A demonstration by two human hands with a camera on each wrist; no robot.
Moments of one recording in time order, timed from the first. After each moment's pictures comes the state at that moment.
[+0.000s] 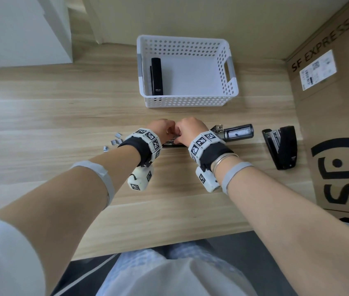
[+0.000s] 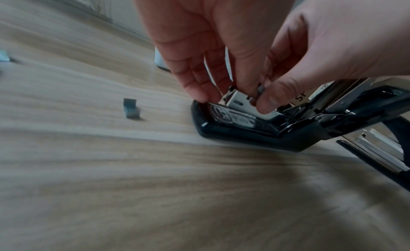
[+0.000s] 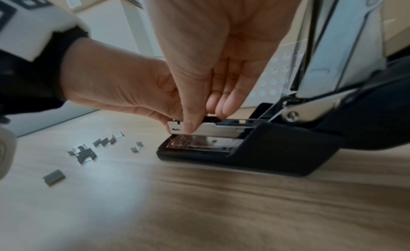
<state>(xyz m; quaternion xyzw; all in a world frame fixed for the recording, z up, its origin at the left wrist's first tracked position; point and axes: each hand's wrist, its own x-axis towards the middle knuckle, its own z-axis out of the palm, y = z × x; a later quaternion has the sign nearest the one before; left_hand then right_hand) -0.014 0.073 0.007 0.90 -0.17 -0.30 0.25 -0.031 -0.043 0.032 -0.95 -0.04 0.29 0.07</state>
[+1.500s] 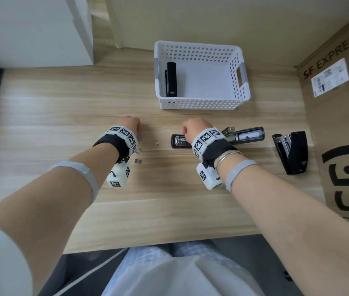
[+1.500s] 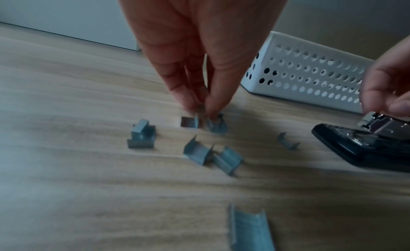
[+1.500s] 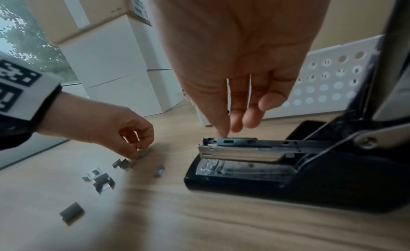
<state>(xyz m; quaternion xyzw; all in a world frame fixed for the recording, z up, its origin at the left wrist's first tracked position) 0.003 0.178 -0.014 0.95 -0.04 -0.29 0.11 -0.029 -0.021 0.045 -0.95 -0.01 0.31 0.06</state>
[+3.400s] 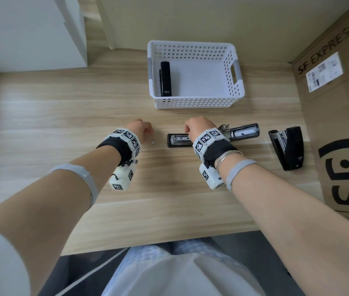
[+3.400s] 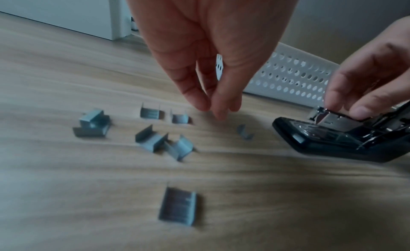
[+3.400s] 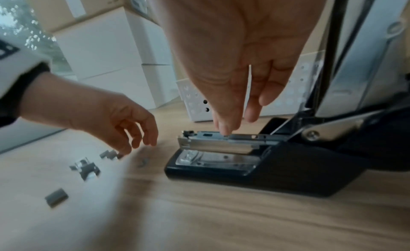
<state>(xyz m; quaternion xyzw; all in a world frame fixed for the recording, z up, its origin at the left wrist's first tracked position) -0.013 0.150 -0.001 0.94 -0.10 -0.29 0.17 -0.032 -0.038 0.048 -0.95 0.03 0.31 0.08</state>
